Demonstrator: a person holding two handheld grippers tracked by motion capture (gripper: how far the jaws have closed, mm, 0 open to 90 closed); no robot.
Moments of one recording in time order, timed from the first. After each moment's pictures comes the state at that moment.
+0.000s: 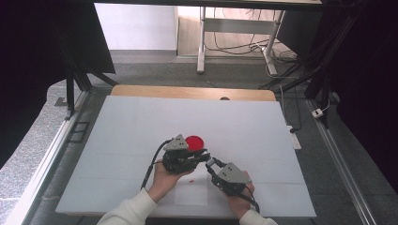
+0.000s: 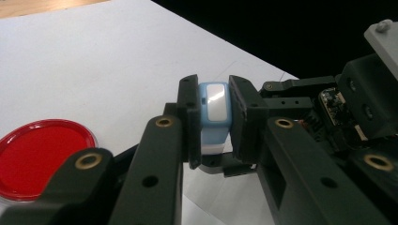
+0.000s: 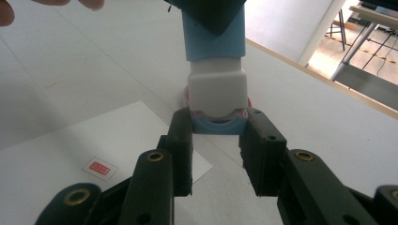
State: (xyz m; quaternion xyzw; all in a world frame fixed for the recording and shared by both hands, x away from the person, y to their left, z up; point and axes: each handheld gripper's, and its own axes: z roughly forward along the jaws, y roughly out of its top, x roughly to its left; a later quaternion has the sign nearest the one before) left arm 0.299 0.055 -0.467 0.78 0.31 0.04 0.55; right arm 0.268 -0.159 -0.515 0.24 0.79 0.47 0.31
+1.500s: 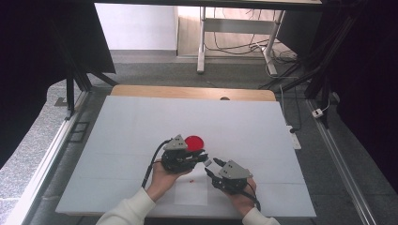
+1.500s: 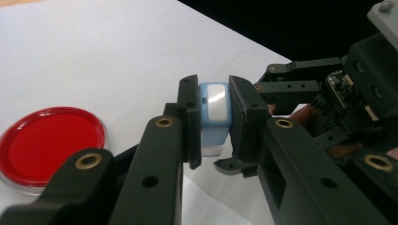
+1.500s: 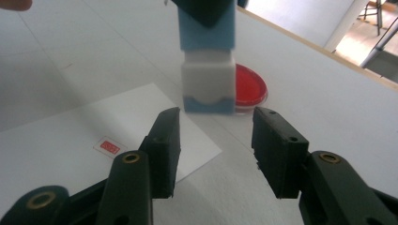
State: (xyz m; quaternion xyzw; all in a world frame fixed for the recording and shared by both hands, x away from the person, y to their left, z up) left arm 0.303 0.062 -0.473 0.78 0.31 0.05 0.54; right arm 0.277 -0.167 -0.514 0.23 0.82 0.46 0.26
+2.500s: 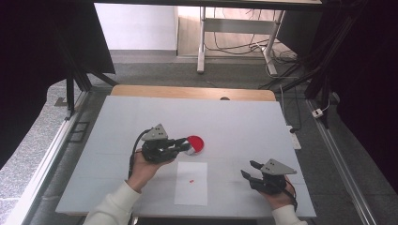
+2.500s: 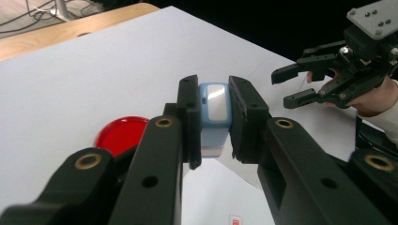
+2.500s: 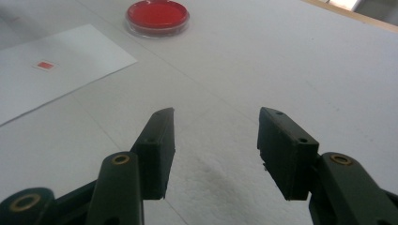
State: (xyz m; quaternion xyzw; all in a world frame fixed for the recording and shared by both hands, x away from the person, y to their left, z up) left arm 0.312 0.115 -0.445 0.78 0.31 0.09 0.54; right arm 0.286 -0.281 -0.511 0.30 0.82 0.43 0.23
